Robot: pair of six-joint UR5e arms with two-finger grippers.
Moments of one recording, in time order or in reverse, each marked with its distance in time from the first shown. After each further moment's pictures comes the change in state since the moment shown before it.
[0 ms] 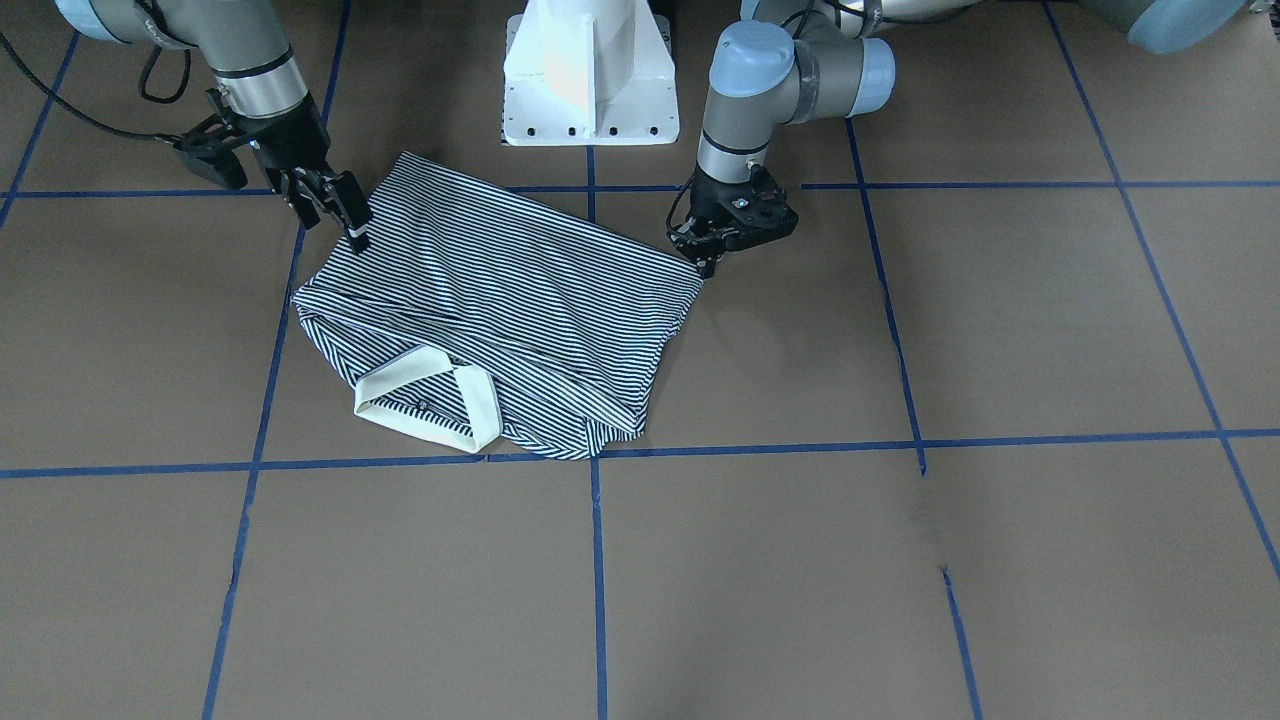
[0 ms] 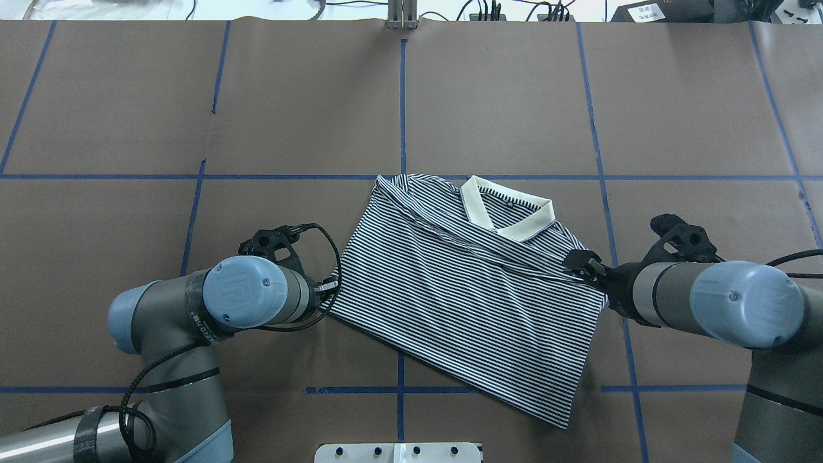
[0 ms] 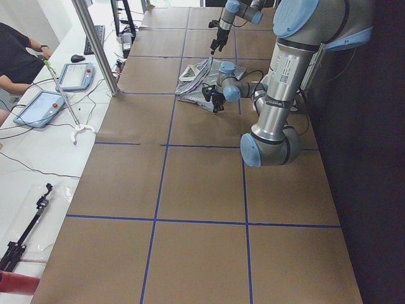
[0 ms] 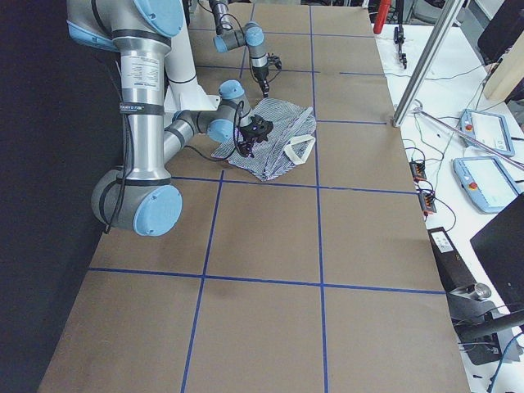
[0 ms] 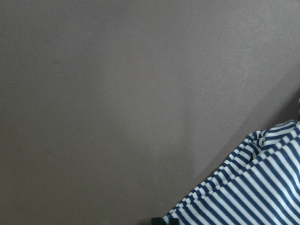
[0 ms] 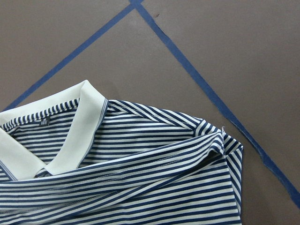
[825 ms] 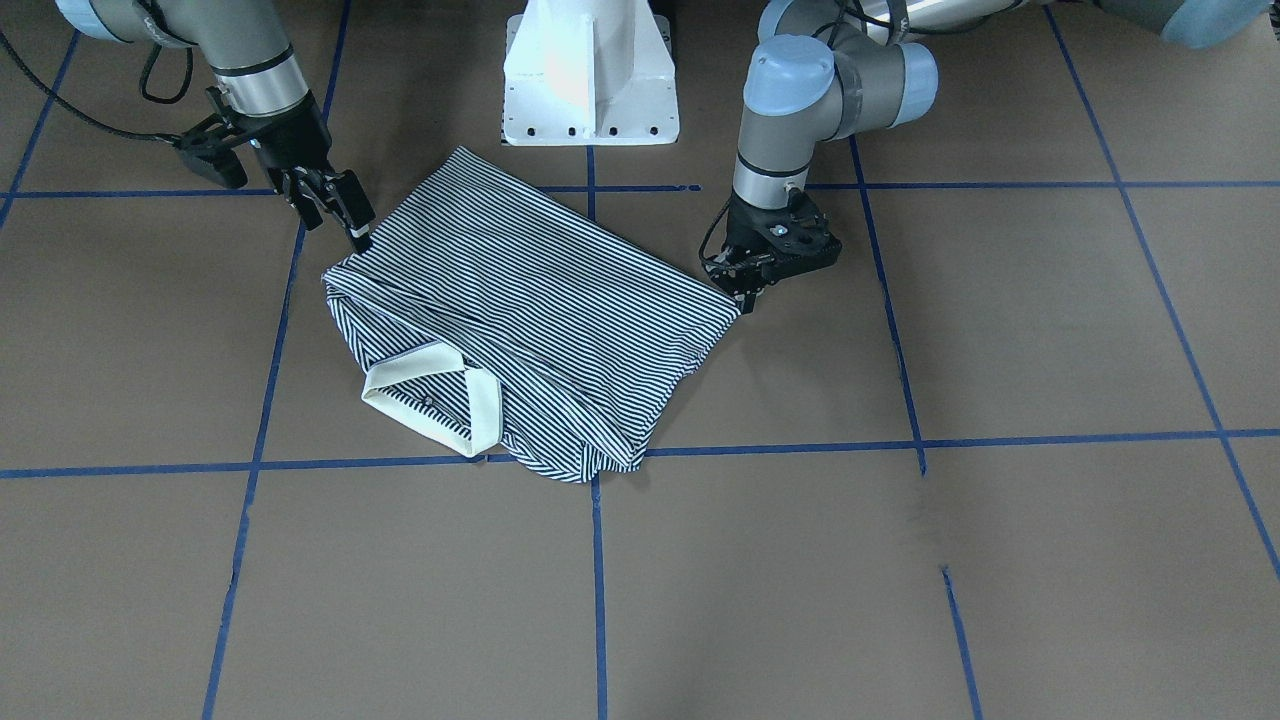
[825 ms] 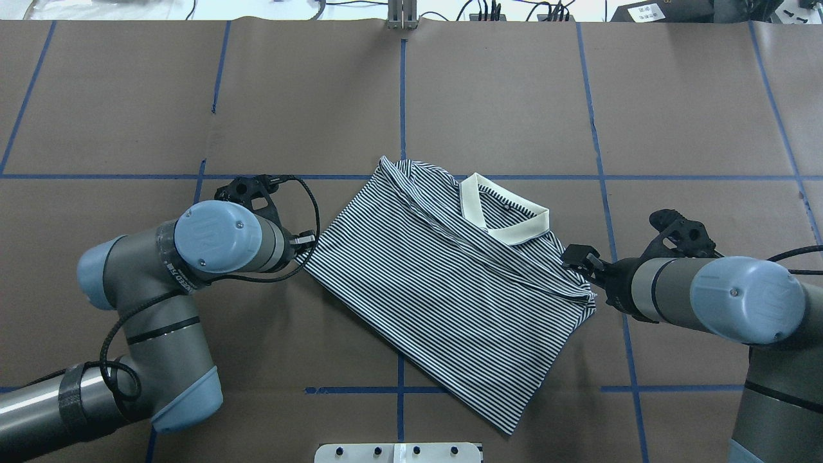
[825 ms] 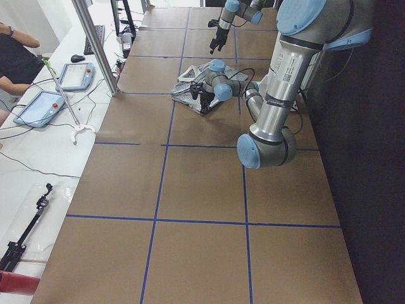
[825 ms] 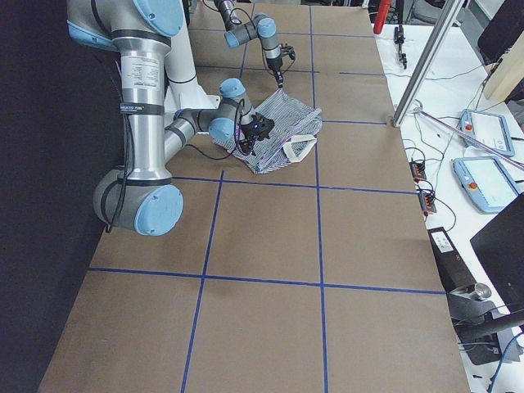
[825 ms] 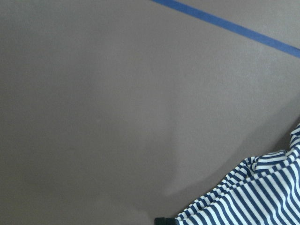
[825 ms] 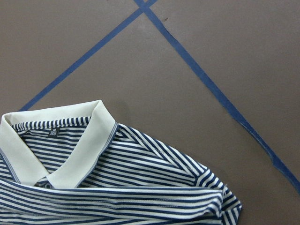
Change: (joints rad) left arm -0.136 -0.001 0.009 0.031 0.006 0.201; right arm 0.013 0.013 0.005 0.000 0.000 0.000
